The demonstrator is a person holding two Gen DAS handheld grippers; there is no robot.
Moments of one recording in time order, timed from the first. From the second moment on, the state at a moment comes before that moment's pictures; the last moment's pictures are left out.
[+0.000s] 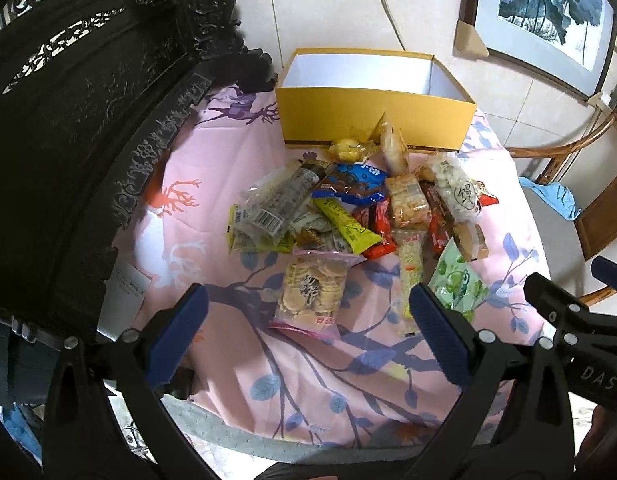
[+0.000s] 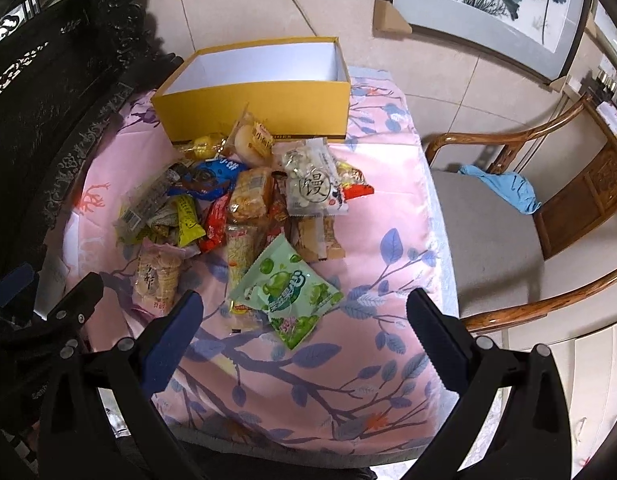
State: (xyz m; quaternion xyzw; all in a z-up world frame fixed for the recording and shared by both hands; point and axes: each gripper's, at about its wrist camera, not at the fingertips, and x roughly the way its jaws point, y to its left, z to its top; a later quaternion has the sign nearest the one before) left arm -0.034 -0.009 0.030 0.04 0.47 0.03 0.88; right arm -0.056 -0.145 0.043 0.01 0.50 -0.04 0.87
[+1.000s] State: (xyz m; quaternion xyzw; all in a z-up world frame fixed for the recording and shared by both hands) left arm -0.018 -0.002 0.021 0.03 0.48 0.02 0.88; right arm -0.048 -0.151 0.033 0.02 0.50 -0.06 0.86
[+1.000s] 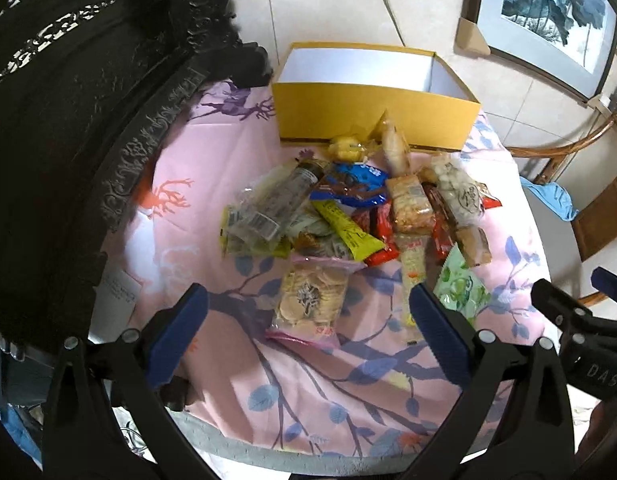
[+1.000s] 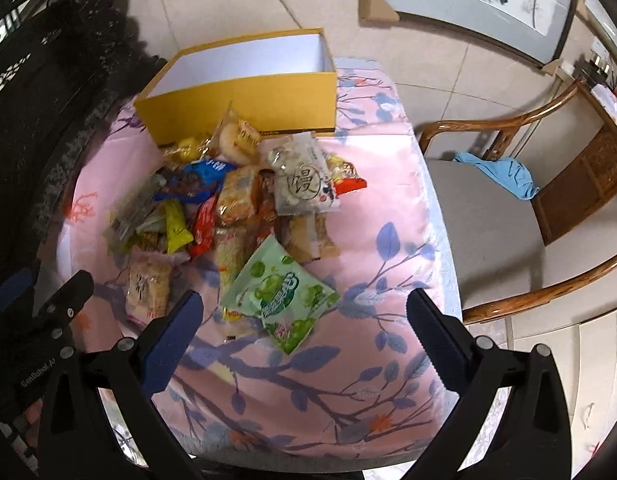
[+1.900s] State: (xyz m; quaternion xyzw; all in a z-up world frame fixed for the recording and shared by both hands) left arm -0.022 0.000 0.016 0.02 0.48 0.01 0.88; right arm -0.043 -0.146 0.030 -0.02 0.50 -0.06 0.86
